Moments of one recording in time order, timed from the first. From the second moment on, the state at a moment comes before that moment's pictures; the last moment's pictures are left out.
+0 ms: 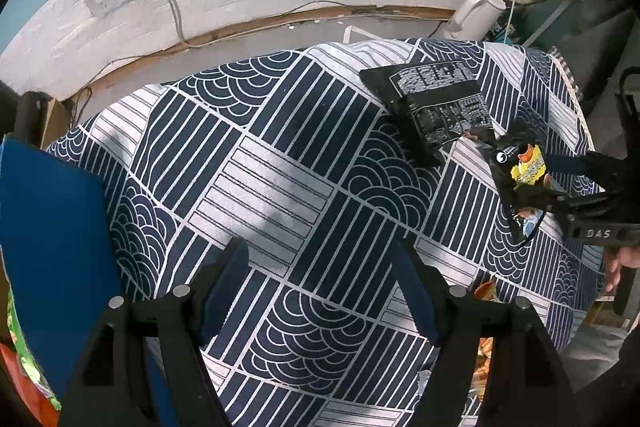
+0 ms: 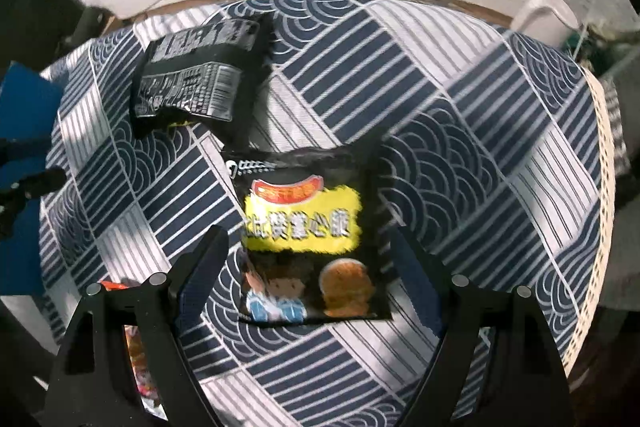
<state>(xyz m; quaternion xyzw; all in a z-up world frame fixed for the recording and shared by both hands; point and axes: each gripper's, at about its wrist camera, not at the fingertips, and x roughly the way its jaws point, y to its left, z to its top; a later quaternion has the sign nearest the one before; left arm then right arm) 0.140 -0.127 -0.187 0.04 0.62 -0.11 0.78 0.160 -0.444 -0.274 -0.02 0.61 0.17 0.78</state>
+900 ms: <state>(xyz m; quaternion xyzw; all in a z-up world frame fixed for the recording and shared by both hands) 0.089 -0.191 -0.183 0.03 0.66 -0.15 0.74 0.137 -0.447 -0.263 -0.04 0.58 0.13 0.80</state>
